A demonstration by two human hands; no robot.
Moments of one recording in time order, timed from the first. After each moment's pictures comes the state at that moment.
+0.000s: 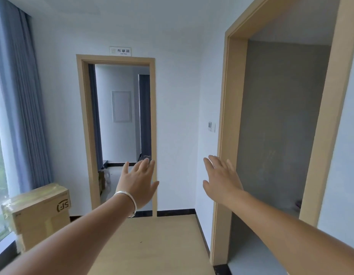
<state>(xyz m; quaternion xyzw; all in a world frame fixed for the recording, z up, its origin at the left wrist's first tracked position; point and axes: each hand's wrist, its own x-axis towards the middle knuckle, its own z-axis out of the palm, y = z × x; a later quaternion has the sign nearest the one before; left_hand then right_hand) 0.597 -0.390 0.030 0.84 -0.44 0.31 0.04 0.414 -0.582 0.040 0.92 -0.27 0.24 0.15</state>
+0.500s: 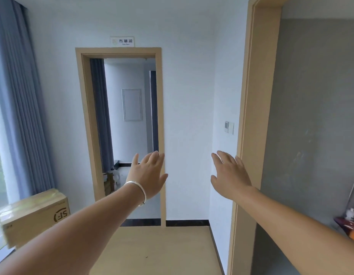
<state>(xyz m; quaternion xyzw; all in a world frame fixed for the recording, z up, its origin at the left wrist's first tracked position) 0.749 -0.596 0.042 0.84 -0.43 0.32 0.02 0.579 -0.796 0.040 0.93 -0.26 0.25 0.12</state>
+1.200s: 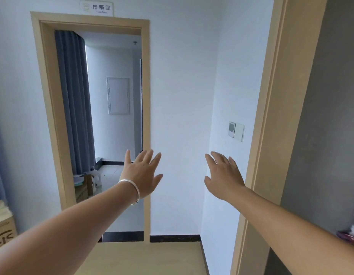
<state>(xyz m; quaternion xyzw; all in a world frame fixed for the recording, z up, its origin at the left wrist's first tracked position) 0.979 -0.830 0.014 0.85 -0.43 0.30 -0.01 0.801 -1.022 0.020 0.94 -0.26 0.22 0.11</state>
